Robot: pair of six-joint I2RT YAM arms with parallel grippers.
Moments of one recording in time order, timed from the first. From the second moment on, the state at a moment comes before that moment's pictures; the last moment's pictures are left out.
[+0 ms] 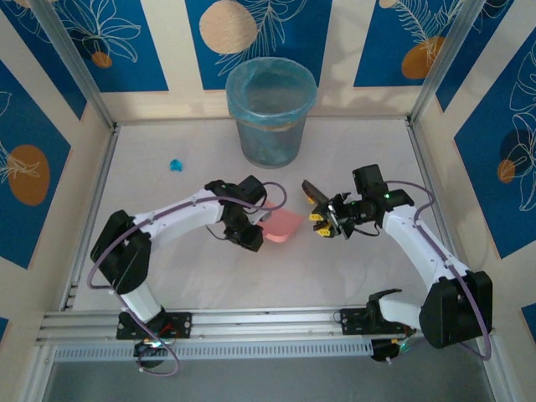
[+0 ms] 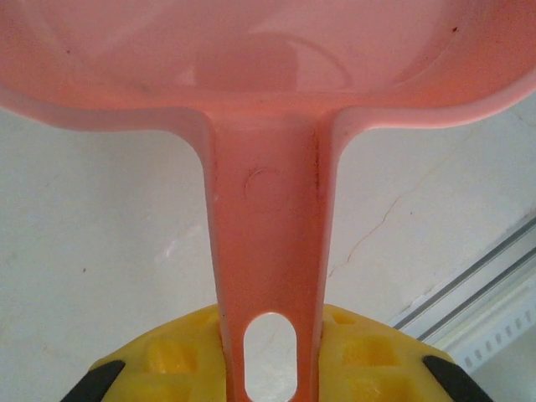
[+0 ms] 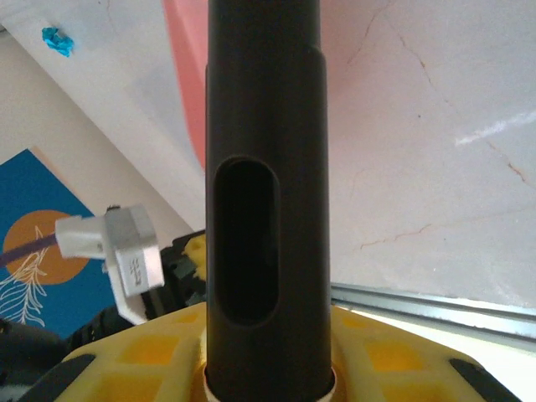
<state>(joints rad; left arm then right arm) -0.81 1.70 1.27 -1.00 0.29 -0.25 0.21 1.19 0.90 -0.85 -0.75 1.15</state>
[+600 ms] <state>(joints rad) -0.87 1.87 1.43 -1.04 0.22 -0.14 0.04 1.14 0.96 -0.98 -0.78 1.07</state>
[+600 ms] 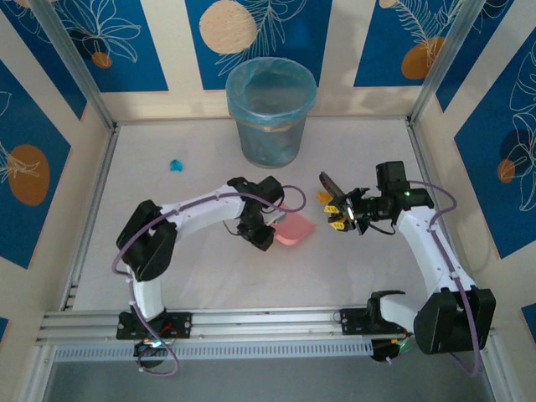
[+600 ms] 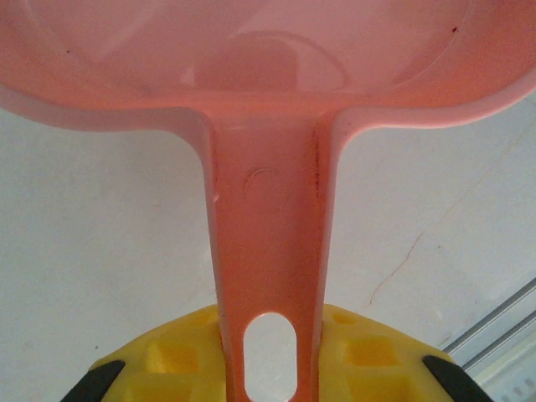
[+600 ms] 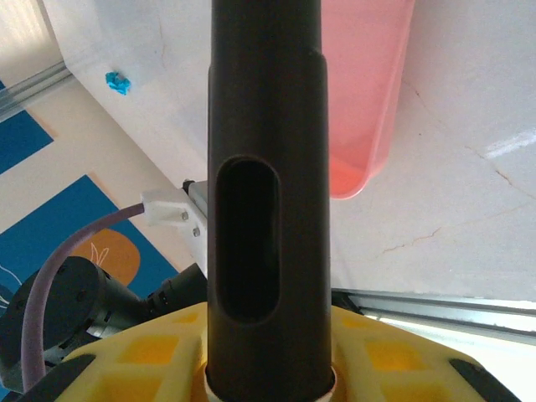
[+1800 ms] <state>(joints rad) -0.89 2.12 1.70 -1.07 0.07 -0.13 0.13 1.47 1.19 -1.32 -0.42 0.62</state>
